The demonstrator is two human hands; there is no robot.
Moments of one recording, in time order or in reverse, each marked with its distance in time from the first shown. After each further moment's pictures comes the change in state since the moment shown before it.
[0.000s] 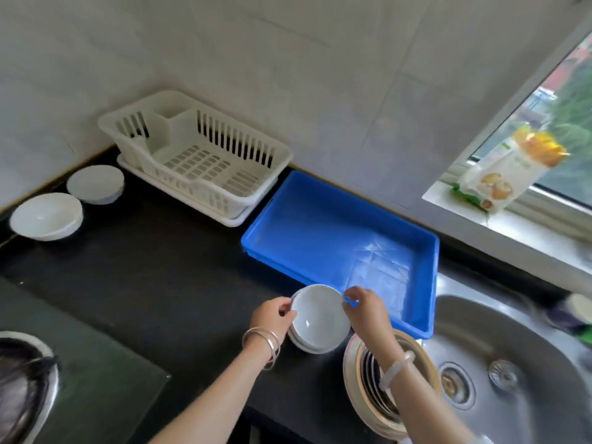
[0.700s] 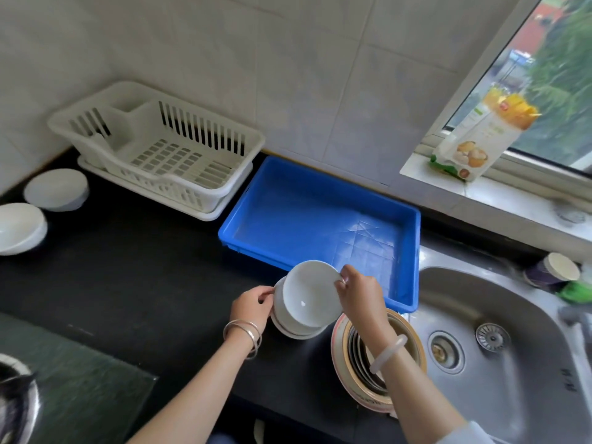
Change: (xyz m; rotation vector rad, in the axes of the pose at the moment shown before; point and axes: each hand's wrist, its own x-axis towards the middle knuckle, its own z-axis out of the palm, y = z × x) left_hand 0.005 -0.003 0.001 -0.055 0.023 -0.019; right_hand -0.010 -0.001 -0.019 -0.131 0.094 -0.043
